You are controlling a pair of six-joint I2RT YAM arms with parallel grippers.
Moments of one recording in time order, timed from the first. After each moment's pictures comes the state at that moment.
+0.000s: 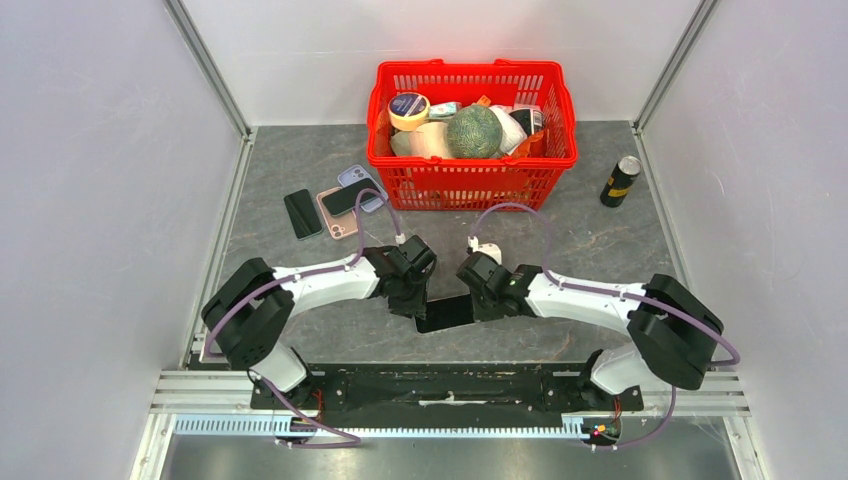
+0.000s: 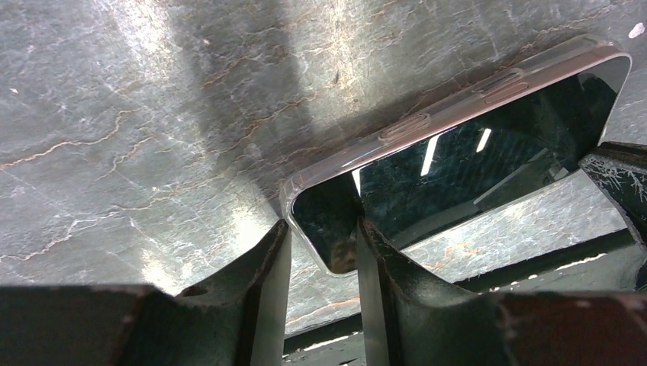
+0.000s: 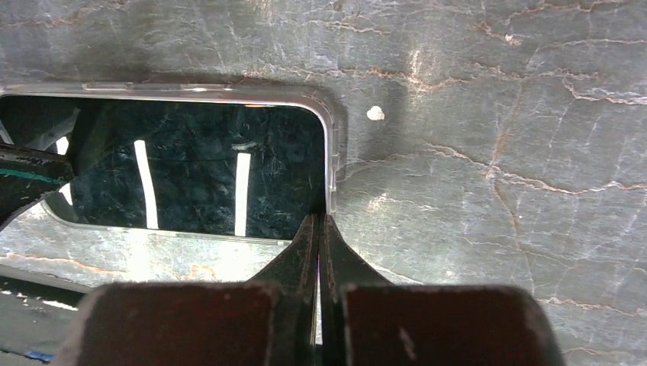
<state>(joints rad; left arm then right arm) -0.87 1.58 0.87 -0.52 0.02 -0.75 0.93 1.46 0.75 -0.45 0.16 0.71</state>
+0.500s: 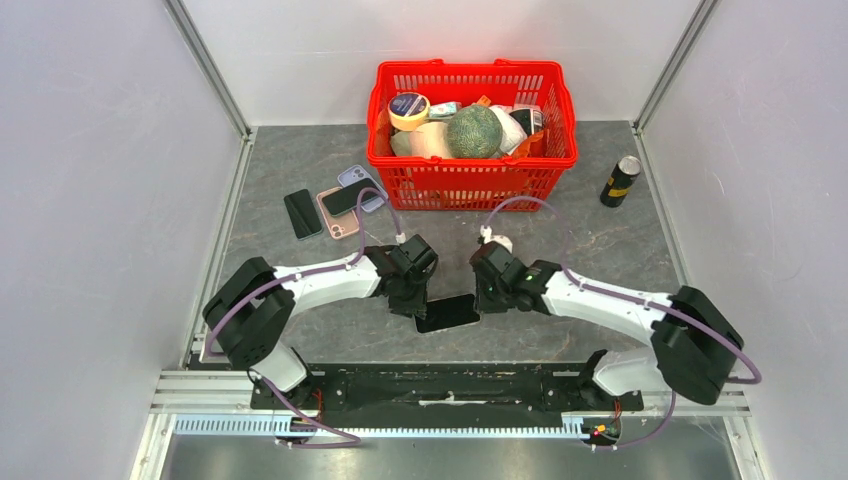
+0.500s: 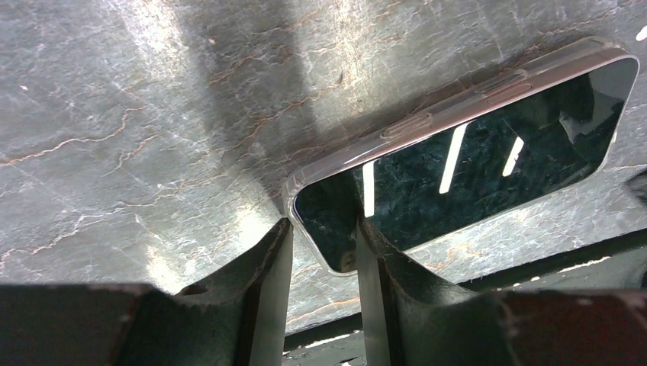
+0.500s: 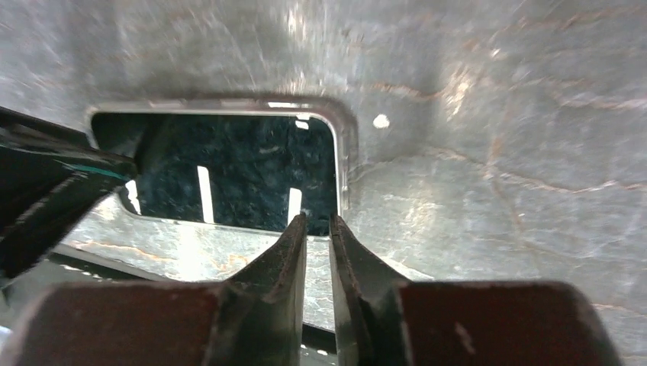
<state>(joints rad) -0.87 1.59 0.89 -0.54 0.01 -0.75 0.89 1.37 0.74 -0.46 0.13 0.73</state>
